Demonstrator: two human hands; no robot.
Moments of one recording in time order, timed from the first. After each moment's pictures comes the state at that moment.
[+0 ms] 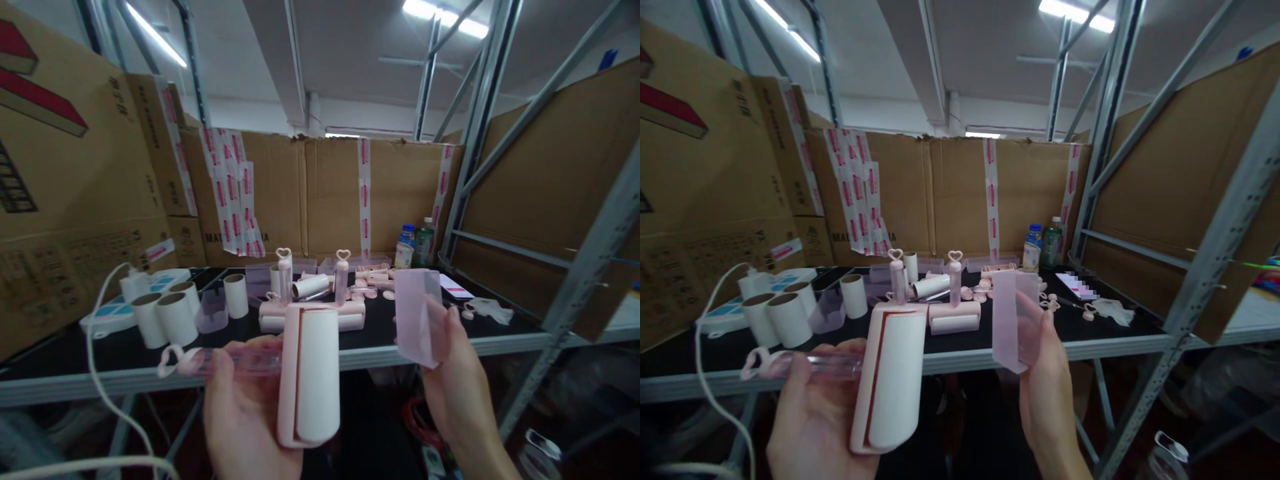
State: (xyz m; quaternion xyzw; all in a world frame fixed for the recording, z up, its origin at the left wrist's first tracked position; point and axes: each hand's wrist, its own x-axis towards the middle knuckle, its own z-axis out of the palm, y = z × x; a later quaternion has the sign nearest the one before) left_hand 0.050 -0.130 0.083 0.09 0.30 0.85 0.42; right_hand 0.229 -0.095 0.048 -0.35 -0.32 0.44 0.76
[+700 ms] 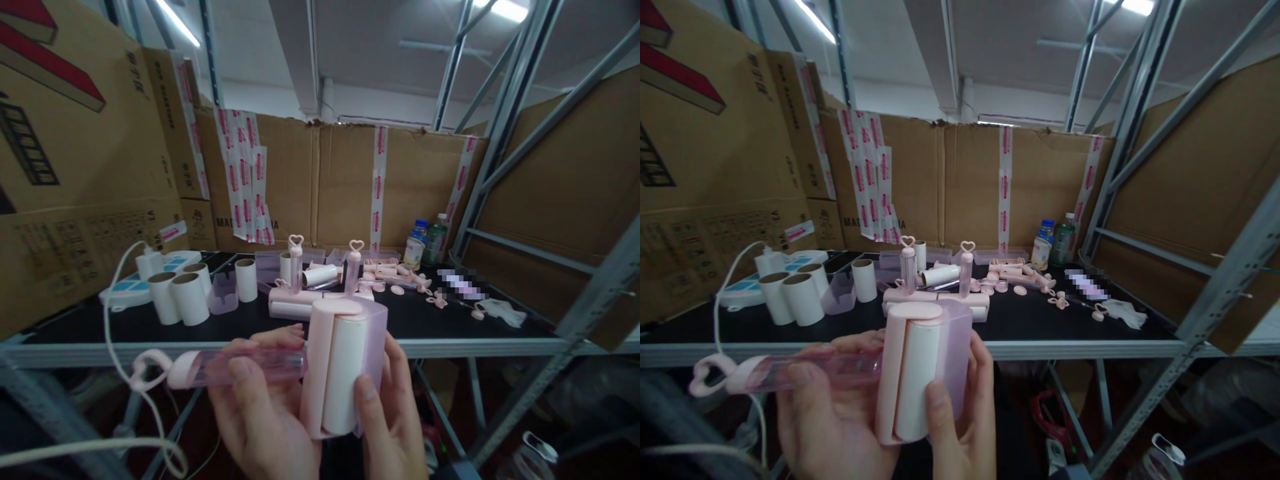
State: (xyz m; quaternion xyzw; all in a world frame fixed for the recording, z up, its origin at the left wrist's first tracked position) left_hand 0.059 -0.131 0.053 0.28 0.24 0.90 0.21; right_hand 0.138 -0.150 0.005 -0.35 -0.45 0.43 0.71
